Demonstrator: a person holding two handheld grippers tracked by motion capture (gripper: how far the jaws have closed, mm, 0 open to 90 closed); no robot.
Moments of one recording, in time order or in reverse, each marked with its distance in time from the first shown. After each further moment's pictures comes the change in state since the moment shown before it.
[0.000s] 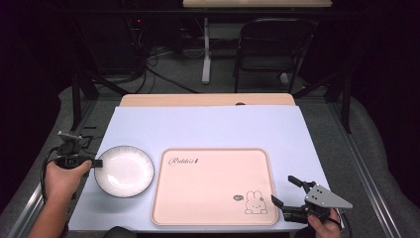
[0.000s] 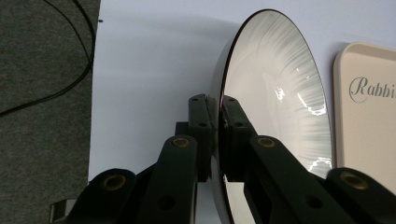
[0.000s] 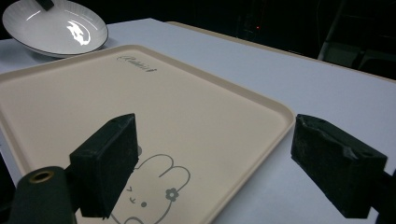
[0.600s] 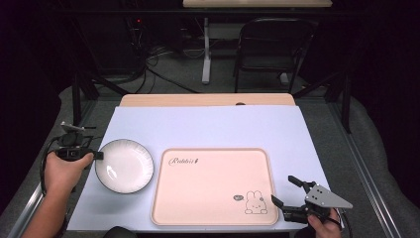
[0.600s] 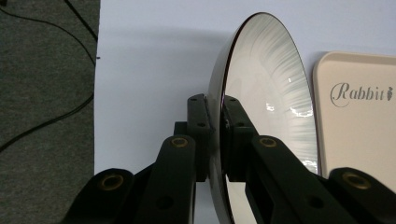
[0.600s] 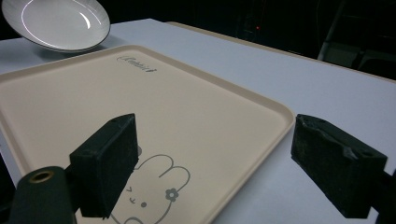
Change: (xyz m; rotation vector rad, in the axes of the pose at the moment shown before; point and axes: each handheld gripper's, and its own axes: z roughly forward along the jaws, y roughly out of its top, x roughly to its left) left arm -0.026 0.016 -0.021 -0.023 0.046 0.082; right arm 0.000 0.000 0.000 -0.001 -0.001 0.001
